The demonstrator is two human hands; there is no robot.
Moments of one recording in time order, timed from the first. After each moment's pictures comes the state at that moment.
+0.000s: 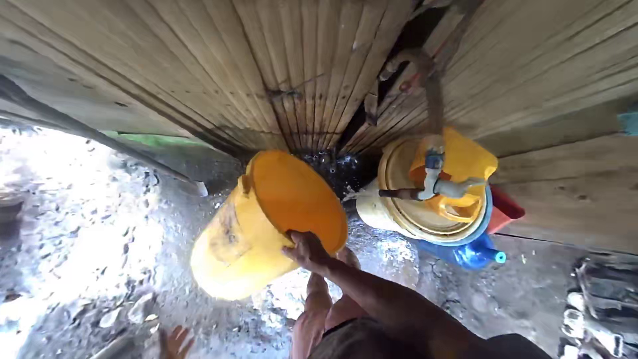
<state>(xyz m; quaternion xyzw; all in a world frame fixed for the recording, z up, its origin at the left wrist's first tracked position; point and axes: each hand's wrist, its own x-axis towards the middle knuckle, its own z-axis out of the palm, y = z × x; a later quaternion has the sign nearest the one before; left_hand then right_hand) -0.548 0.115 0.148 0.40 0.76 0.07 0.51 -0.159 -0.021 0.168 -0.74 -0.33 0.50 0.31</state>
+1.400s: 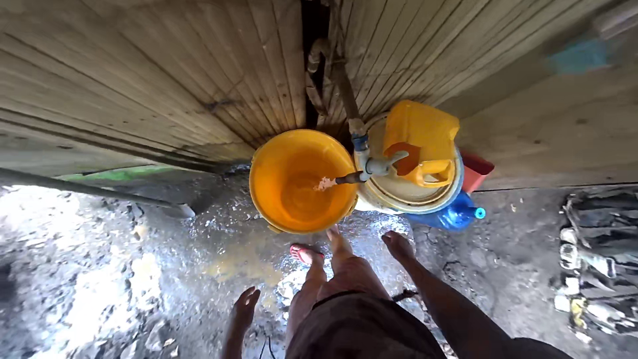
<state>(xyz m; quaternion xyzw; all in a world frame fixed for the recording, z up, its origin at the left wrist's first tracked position) -0.417 0.051 0.096 0.66 0.53 -0.28 0.46 -0.083 -0.355 0.060 -0.88 0.04 0.45 0.11</state>
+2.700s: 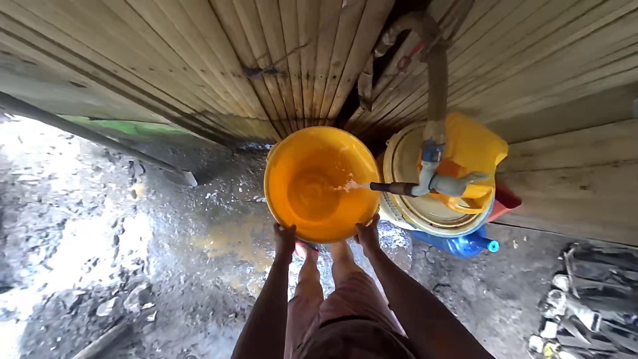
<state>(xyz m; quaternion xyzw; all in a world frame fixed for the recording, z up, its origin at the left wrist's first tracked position) -0.241 0.019 0.013 0.50 0.62 -0.04 0.60 -0.093 -0.188 0.016 -0.79 0.25 0.35 0.43</state>
